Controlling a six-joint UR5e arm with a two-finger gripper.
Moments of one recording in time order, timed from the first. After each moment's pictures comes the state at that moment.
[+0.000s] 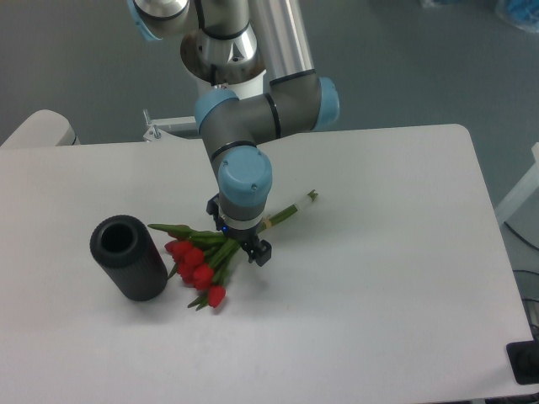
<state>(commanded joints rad) 2.32 -1.95 -1.88 -0.96 1.51 1.12</state>
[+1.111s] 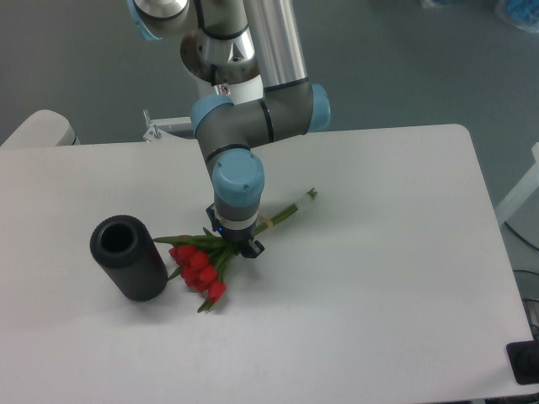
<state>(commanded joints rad) 2.33 -1.96 -1.86 -0.92 1.52 1.12</state>
